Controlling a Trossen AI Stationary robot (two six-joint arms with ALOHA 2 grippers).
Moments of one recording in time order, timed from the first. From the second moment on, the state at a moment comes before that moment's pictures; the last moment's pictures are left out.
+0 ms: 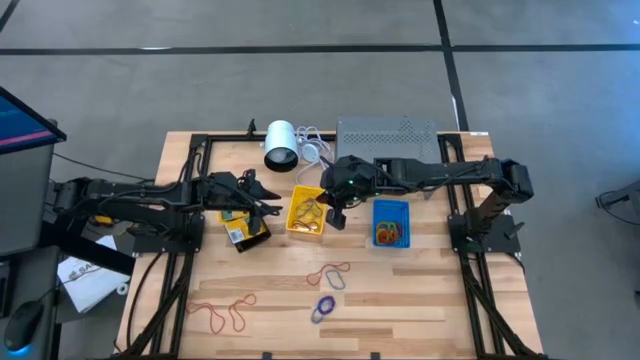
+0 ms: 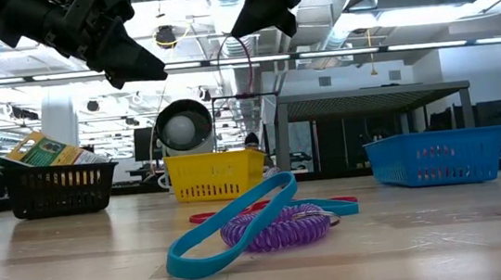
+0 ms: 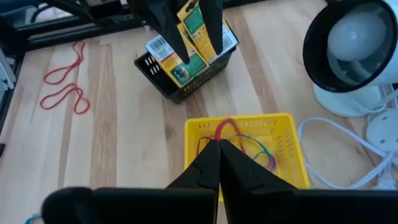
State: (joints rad) left arm 0.12 0.92 0.49 0.02 -0.05 -0.08; right arm -0.05 1.66 1.44 -0.49 0.02 0.16
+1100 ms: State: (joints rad) left arm 0.12 0.92 0.49 0.03 -0.05 -0.08; right arm -0.08 1.87 1.44 -0.39 -0.08 0.17
